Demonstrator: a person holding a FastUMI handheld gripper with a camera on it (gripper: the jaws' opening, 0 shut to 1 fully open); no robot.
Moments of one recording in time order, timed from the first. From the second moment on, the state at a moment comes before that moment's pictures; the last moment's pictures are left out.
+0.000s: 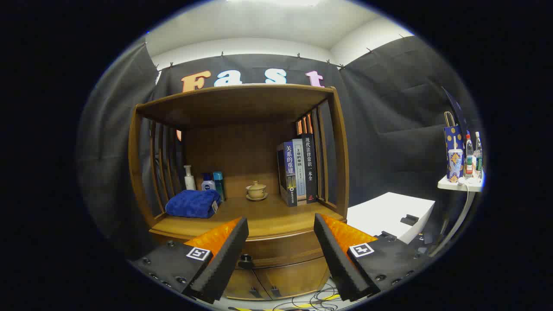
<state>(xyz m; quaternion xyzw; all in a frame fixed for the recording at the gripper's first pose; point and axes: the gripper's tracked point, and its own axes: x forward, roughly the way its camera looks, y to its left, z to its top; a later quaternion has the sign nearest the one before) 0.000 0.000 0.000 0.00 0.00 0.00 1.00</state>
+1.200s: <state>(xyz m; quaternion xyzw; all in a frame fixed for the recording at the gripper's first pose) 0.013 0.024 -0.049 -0.01 0.01 0.04 1.00</state>
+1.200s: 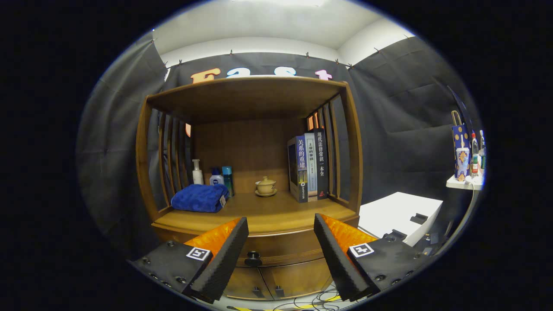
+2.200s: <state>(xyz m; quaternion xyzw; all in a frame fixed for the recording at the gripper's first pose) 0.101 0.075 -0.230 -0.02 0.11 0.09 0.99</state>
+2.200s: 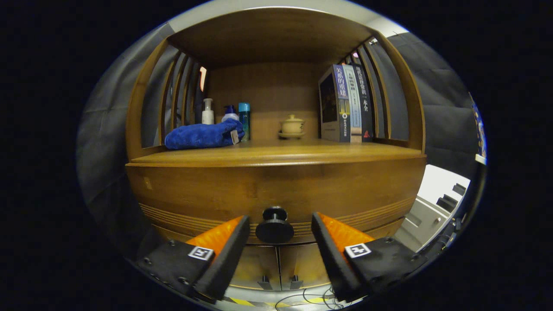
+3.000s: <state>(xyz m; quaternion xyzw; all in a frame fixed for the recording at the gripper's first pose) 0.080 0.074 -0.226 0.00 0.11 0.09 0.99</state>
